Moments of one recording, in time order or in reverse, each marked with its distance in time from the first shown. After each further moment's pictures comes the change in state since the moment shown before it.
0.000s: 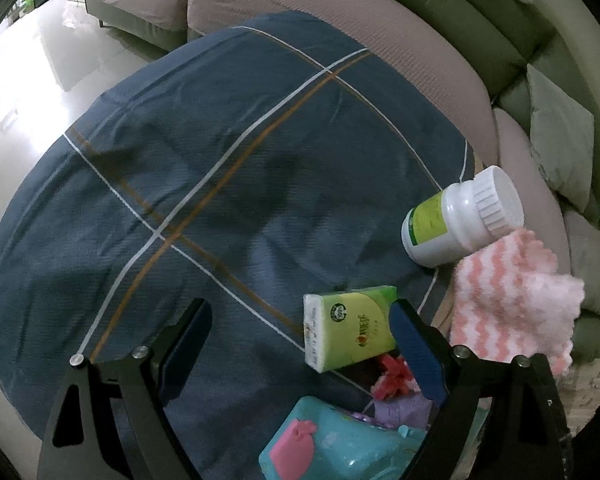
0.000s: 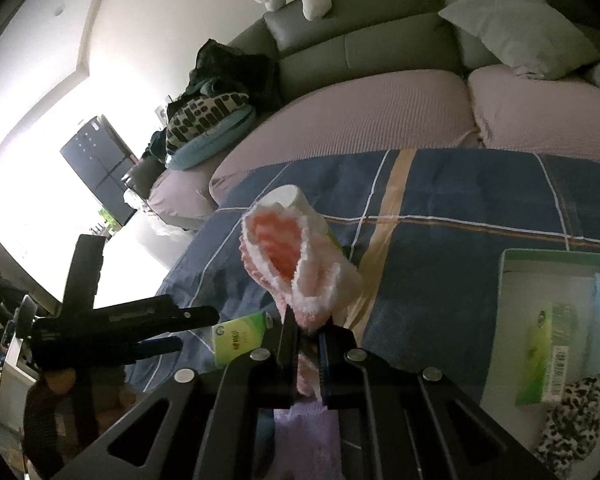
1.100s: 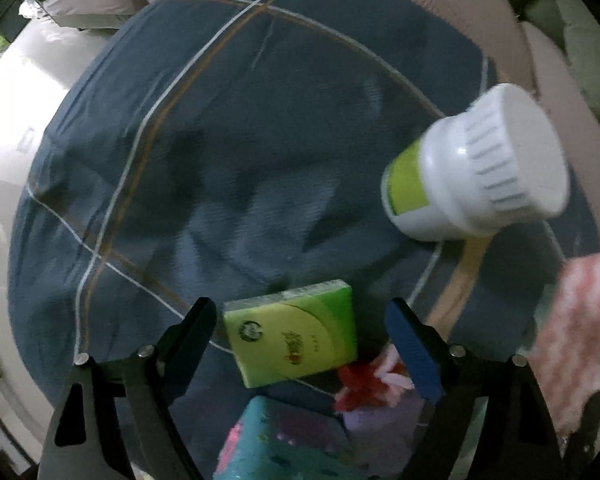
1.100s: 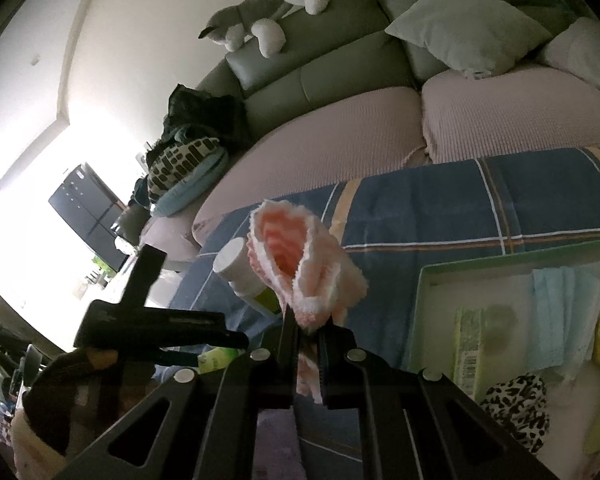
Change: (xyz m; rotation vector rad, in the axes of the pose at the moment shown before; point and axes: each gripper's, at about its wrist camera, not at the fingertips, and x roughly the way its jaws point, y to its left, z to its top) left arm 0.071 -0.104 0.035 0.120 0.275 0.251; right arm -0.049 -0.048 0.008 0.133 -0.104 -0.028
